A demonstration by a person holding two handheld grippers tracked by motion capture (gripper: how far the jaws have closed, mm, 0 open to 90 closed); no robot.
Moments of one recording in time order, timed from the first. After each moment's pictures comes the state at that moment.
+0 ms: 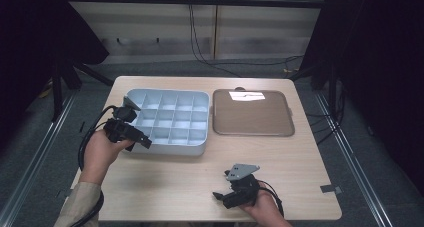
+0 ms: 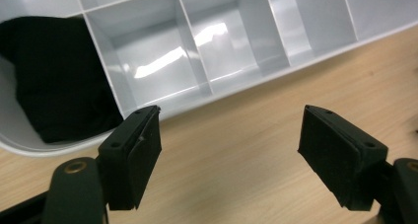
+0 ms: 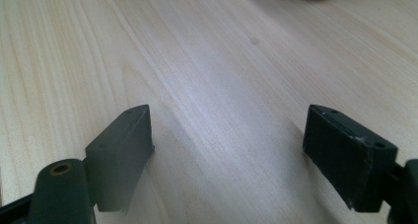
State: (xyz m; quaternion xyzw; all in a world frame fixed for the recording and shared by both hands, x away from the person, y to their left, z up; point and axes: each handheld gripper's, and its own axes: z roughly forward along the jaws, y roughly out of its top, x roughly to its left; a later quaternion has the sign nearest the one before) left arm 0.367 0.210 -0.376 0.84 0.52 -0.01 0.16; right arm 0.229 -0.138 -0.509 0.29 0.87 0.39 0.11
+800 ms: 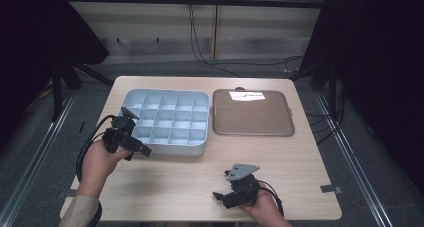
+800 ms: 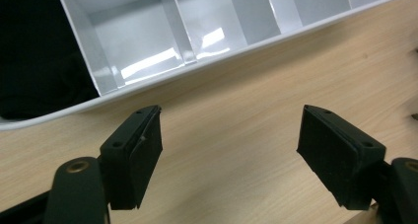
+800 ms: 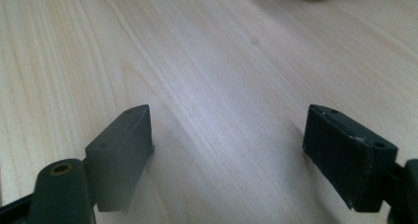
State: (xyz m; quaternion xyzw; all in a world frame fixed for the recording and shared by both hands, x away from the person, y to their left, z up) left arm 0.347 0.215 -0.390 0.84 0.51 -0.02 0.18; right arm 0.229 -0.138 -0.510 0.29 0.87 0.39 0.11
